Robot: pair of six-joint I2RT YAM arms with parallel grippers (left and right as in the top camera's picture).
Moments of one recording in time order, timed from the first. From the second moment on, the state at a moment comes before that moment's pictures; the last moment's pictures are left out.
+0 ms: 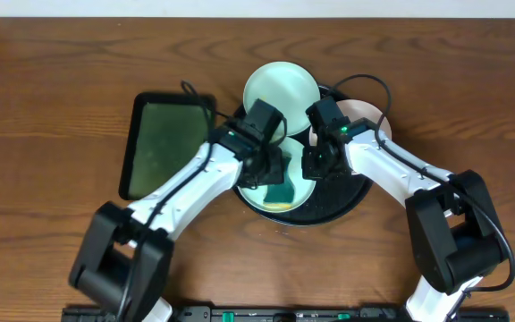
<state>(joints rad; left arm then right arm) -0.57 1.74 1.18 -0.73 0.18 -0.64 0.46 1.89 1.18 -0.68 -0.12 0.52</state>
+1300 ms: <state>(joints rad) -0.54 1.71 1.17 -0.72 -0.18 -0.62 0.47 1.89 1.18 -0.70 -0.14 0.52</state>
